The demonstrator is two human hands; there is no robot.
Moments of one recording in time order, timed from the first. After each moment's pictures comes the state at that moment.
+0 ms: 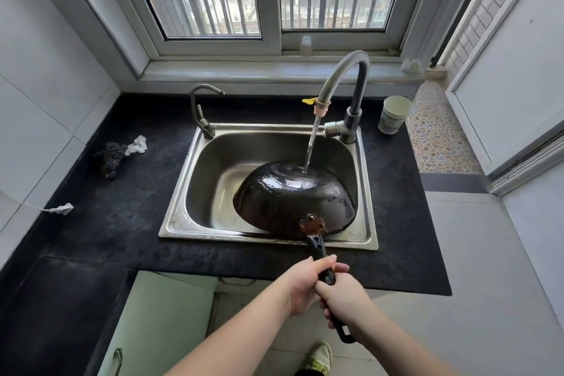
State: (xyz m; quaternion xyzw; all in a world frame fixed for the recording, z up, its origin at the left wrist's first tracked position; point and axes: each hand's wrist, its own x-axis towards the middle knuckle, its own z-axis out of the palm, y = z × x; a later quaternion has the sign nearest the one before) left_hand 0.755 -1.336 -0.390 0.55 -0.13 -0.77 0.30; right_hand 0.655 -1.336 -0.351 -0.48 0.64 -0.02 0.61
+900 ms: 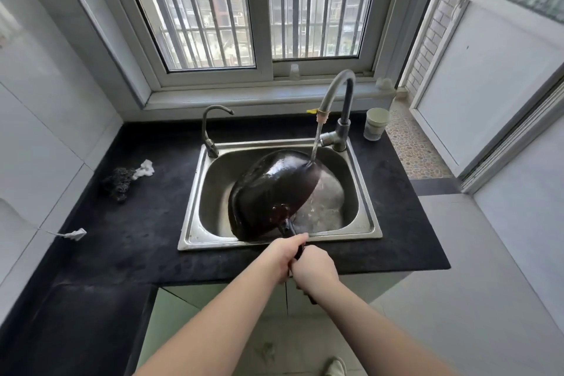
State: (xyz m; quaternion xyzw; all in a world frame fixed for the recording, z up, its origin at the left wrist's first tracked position) left_hand 0.837 -1.331 -0.359 0.66 -0.12 -0.67 0.31; right_hand 0.760 -1.311 -0.335 -0.57 0.70 0.00 0.43
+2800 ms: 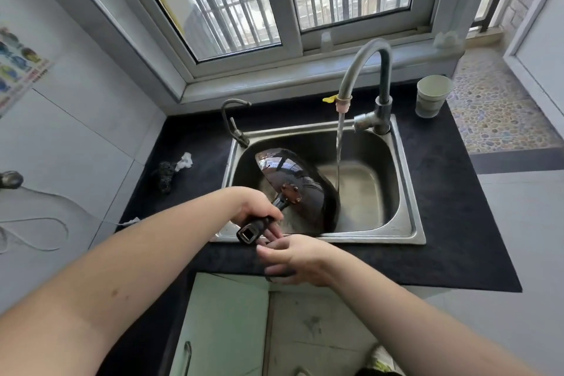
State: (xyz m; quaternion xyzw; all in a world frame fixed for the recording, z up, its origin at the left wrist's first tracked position) left_hand 0.928 -1.417 -0.299 0.76 -0.24 -0.59 -0.08; right_hand 0.766 -1.362 -0.312 -0.46 0.35 0.02 0.82
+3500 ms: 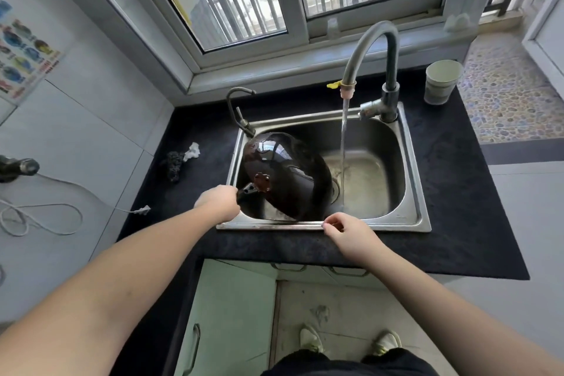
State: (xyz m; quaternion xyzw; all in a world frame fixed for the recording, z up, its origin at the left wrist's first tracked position) left_hand 0.992 -1.369 -0.306 0.85 -0.47 -0.14 -0.20; right_hand 0.704 -1.383 -0.355 -0.67 0.52 -0.08 0.52
